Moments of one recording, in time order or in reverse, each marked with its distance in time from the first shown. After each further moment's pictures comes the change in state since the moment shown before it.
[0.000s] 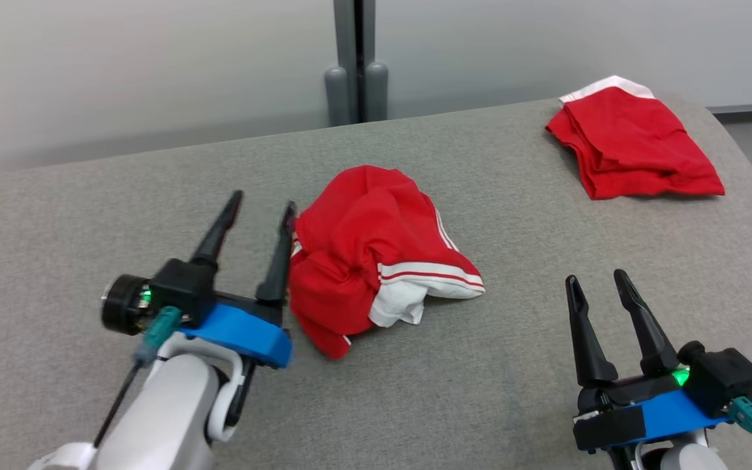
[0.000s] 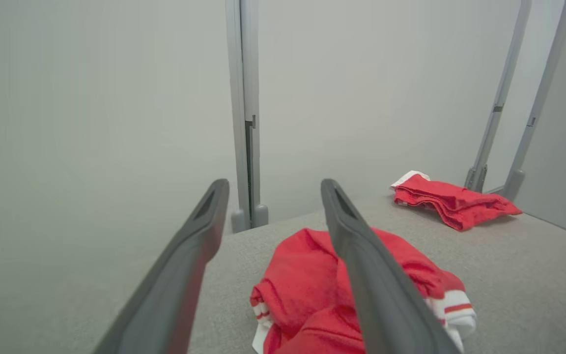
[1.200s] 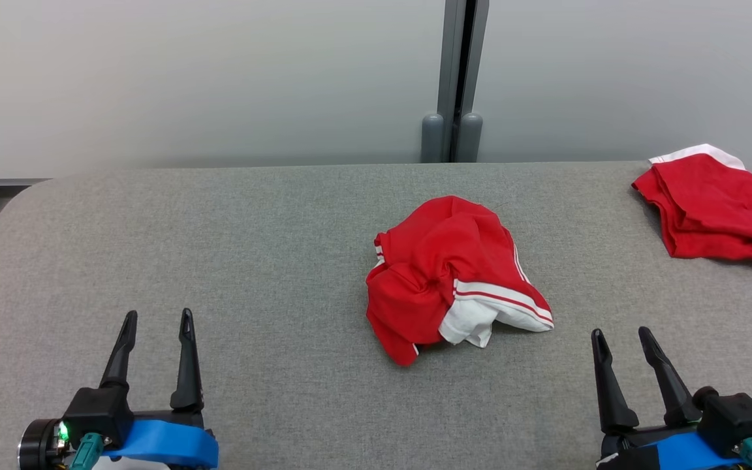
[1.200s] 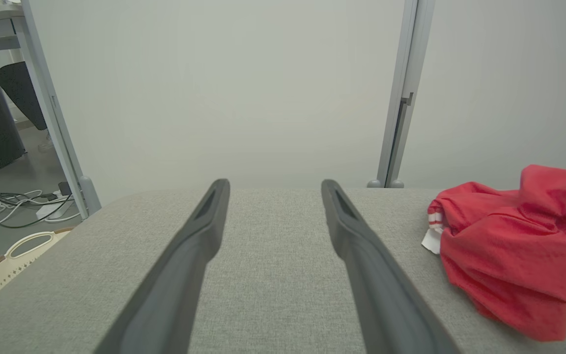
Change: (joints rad) left arm 0.396 -0.059 0.405 -0.162 0.202 -0.009 0.000; right arm 0.105 0.000 -0.080 0.062 -0.026 0.000 0.000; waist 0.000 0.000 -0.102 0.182
